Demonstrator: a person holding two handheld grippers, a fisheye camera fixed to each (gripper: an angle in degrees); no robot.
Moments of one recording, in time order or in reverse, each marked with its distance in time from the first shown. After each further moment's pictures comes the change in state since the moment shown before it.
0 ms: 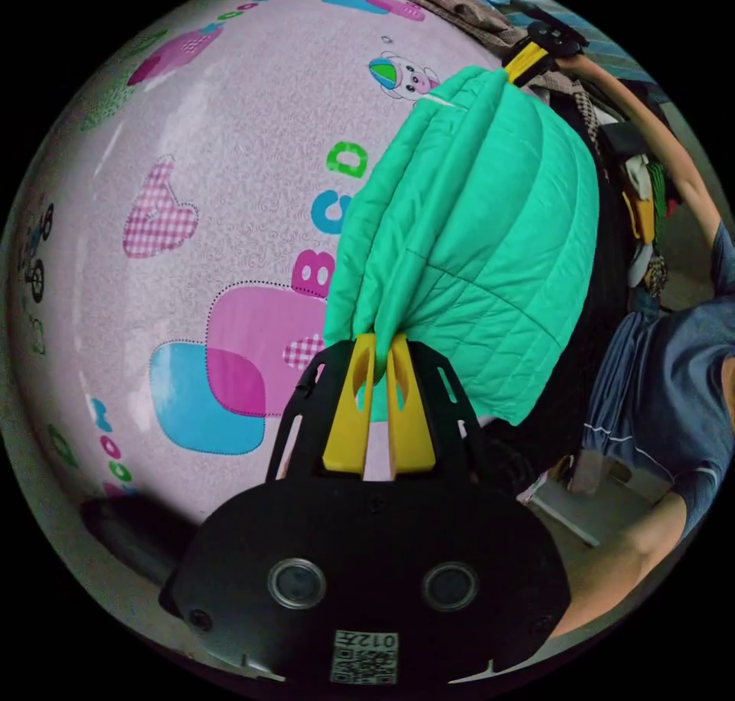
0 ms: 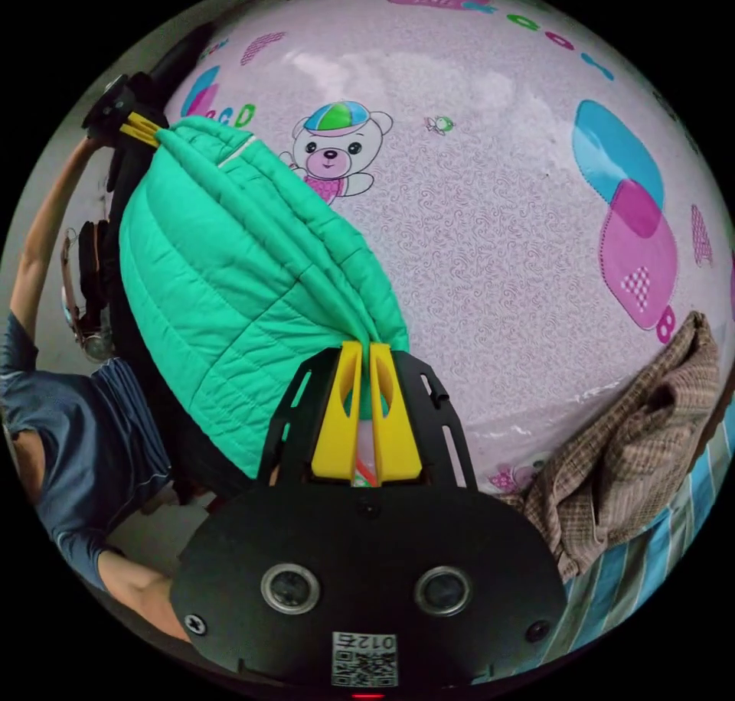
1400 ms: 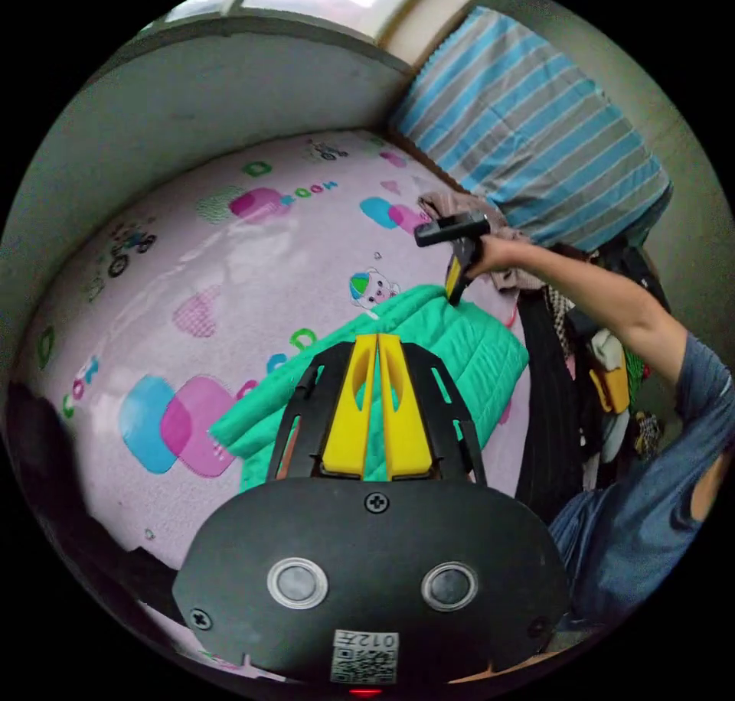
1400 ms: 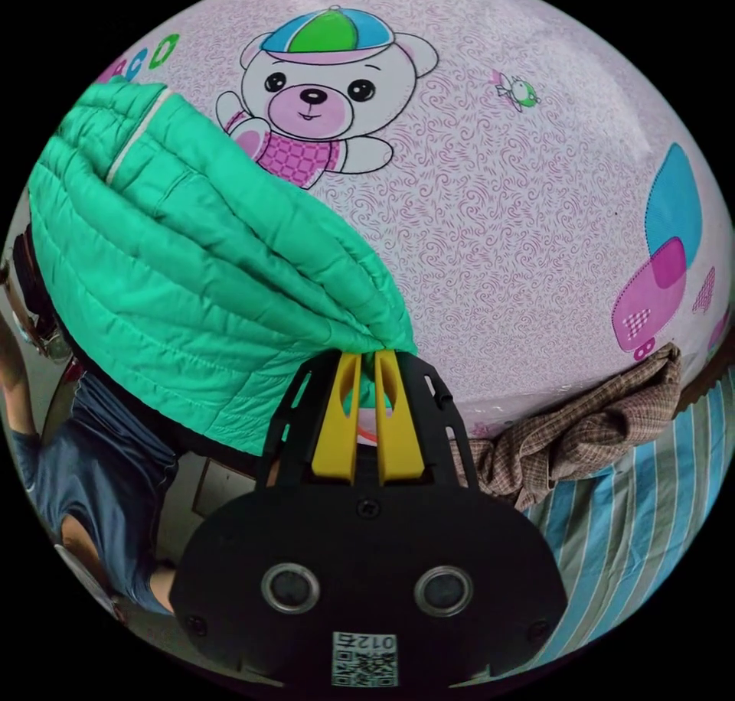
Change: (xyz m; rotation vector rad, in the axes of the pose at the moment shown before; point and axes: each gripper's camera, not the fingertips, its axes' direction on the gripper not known) left arm 0.066 0.124 -0.105 0.706 -0.040 -0.289; right arm -0.067 -0.127 -0.016 -0.416 0.182 0.067
